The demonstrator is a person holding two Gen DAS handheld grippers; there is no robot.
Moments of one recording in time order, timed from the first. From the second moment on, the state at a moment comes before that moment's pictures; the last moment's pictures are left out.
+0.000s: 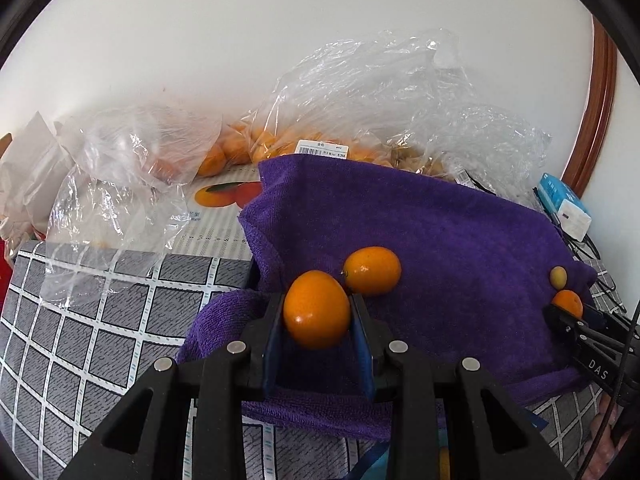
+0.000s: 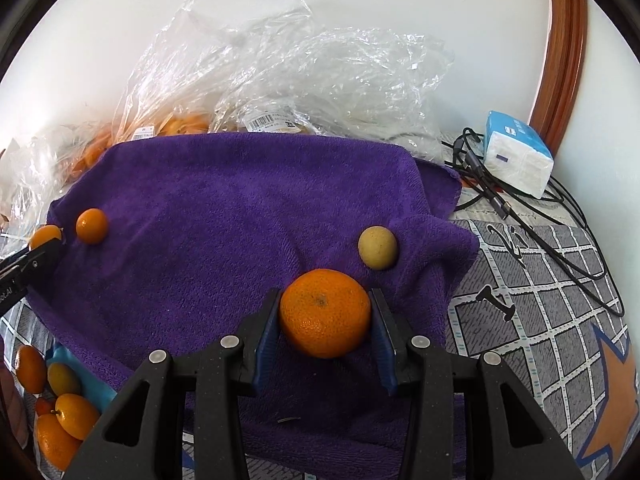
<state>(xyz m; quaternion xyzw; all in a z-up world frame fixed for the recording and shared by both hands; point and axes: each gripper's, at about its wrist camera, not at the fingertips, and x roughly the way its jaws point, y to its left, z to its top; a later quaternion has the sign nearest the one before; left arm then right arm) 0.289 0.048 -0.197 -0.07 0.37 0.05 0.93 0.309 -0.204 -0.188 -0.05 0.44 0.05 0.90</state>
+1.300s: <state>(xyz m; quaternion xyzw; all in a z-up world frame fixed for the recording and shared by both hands) 0.258 0.069 -0.140 -0.12 0.29 0.07 0.95 0.250 -0.195 -0.120 -0.02 0.39 0.08 0.92</state>
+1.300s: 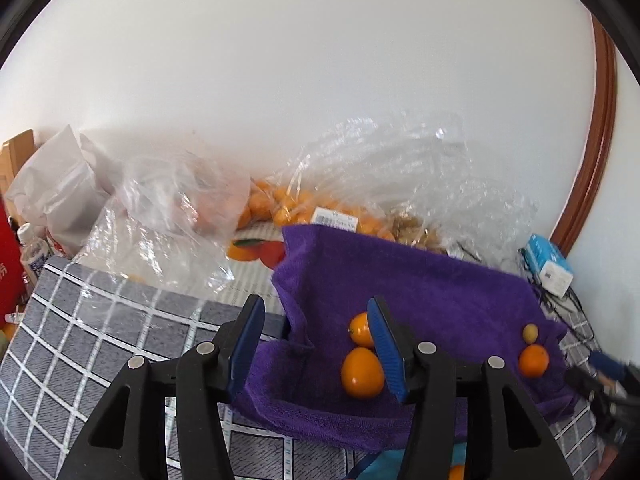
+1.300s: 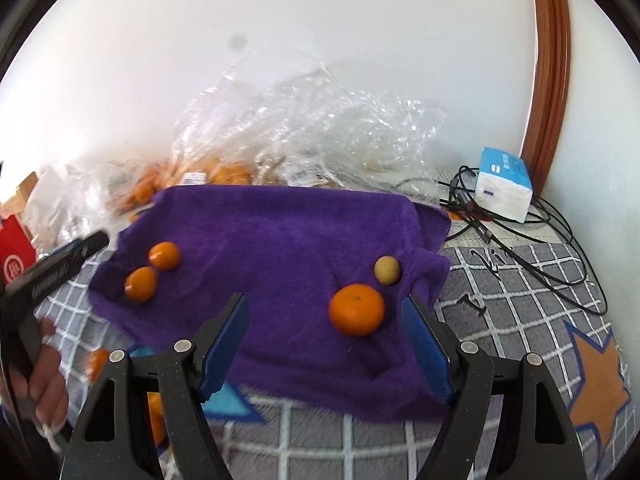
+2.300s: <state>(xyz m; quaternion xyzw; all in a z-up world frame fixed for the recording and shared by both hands) 0.139 0.110 -0.191 -0.15 0.34 0.05 0.93 0.165 -0.175 -0.170 -0.02 0.46 0.13 0.88</state>
